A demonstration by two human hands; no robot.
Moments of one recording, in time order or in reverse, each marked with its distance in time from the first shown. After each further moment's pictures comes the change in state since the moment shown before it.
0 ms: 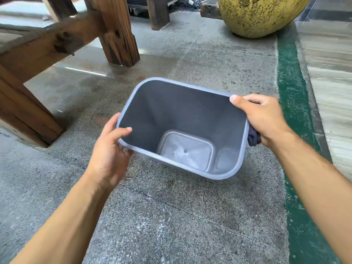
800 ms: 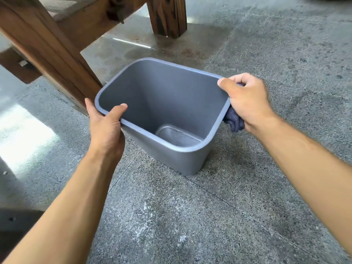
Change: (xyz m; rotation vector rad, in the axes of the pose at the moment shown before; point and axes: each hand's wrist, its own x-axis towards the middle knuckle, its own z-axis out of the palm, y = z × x) left_hand 0.034 0.023 -0.115 0.007 0.455 0.203; right_hand -0.016 -0.003 0.182 0.100 -0.193 0.002
